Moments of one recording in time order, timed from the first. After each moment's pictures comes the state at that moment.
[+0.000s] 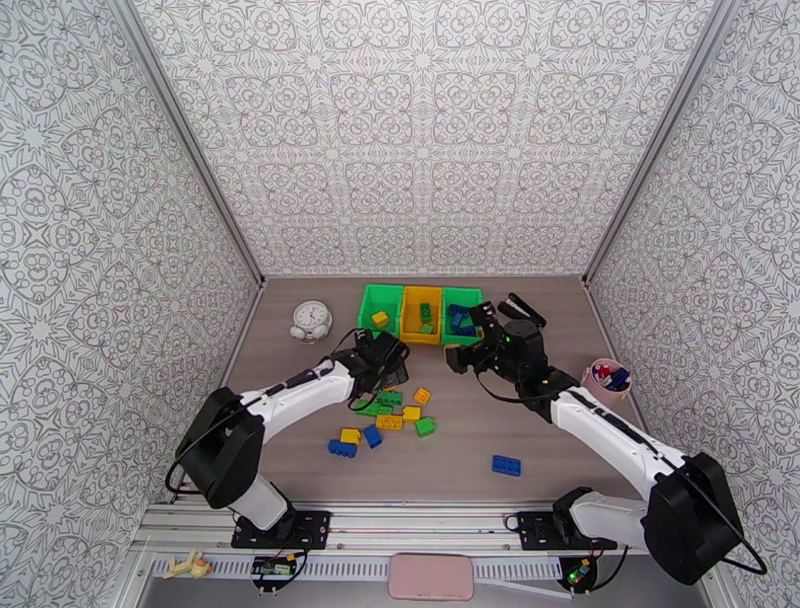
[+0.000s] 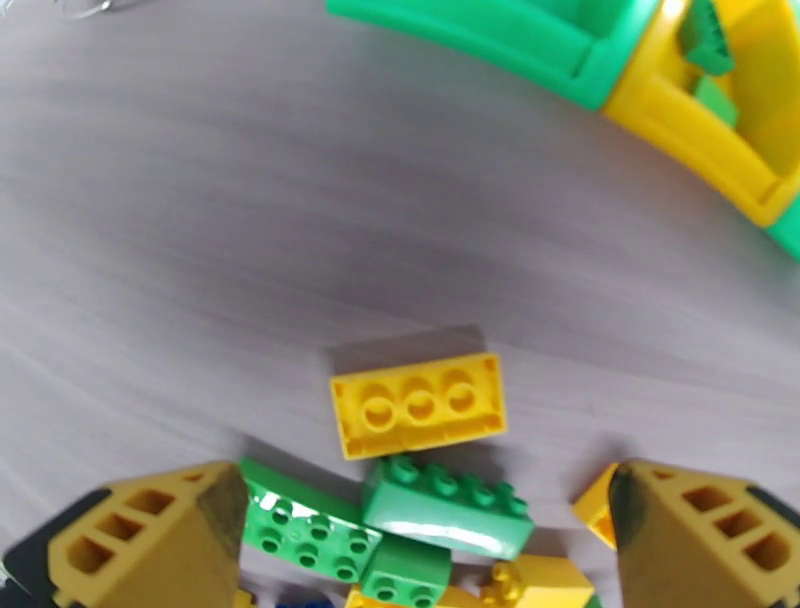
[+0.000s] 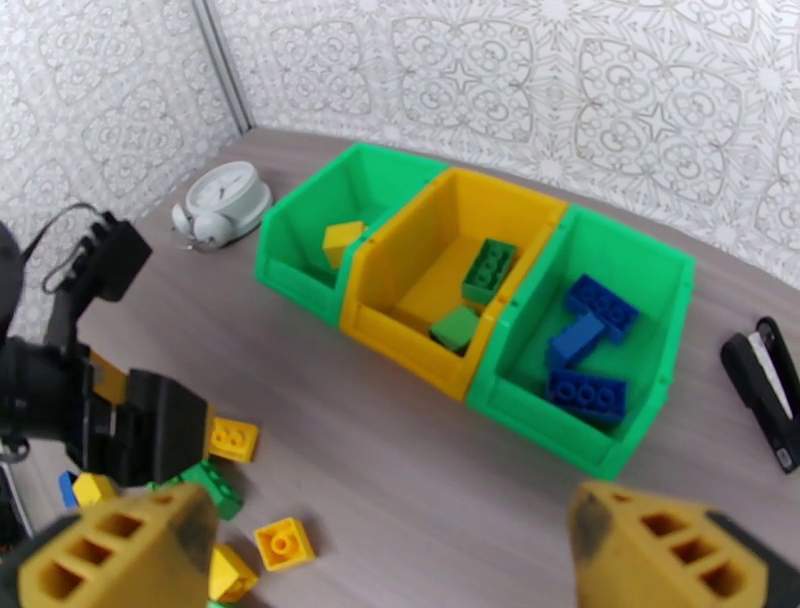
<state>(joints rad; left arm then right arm) -0.67 1.67 1.12 -0.62 -0.30 -0.94 0.46 1.24 0.80 0.02 -0.19 0.11</state>
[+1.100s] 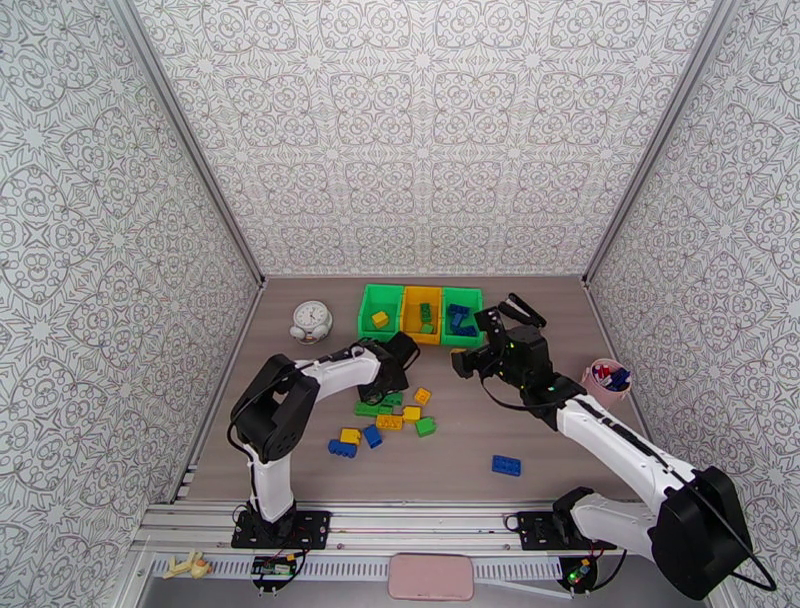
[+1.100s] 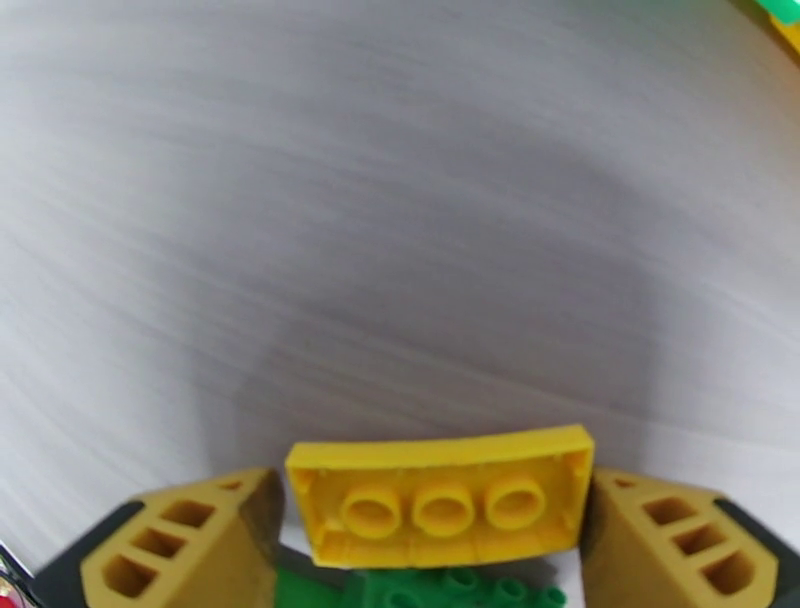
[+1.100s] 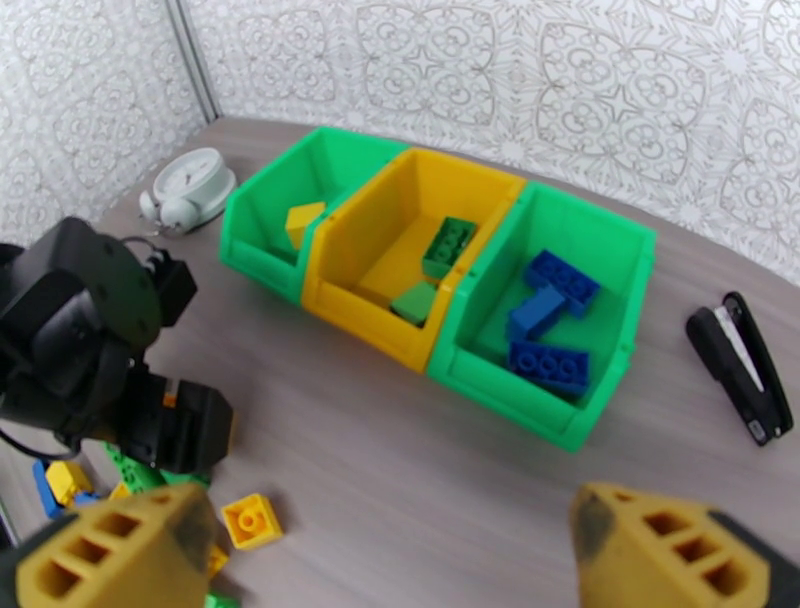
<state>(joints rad) -0.65 1.92 1.24 -0.69 -0.26 -0.99 0.46 1.19 0.77 -0.02 -0.12 0.09</state>
